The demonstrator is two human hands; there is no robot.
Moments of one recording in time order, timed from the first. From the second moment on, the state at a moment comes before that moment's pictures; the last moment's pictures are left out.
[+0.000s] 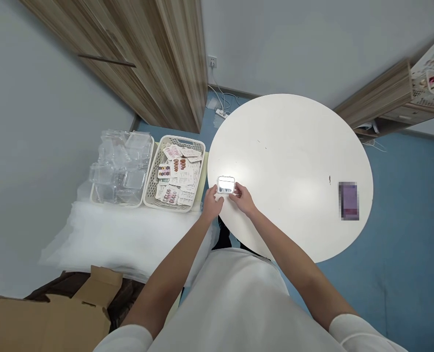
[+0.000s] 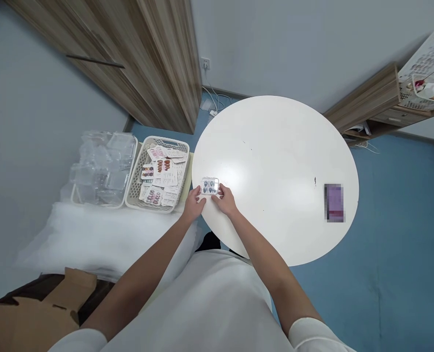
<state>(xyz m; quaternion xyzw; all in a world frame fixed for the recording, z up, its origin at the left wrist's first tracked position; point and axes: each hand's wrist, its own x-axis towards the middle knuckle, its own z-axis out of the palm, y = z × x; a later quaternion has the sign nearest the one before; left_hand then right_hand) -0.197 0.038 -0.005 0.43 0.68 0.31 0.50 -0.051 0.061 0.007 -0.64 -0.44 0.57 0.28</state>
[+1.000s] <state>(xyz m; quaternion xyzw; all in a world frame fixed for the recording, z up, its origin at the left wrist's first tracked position) -0.233 -0.161 0.012 0.41 0.88 0.14 0.21 -0.078 -0.041 0.007 -0.40 -0.71 0.58 0.02</state>
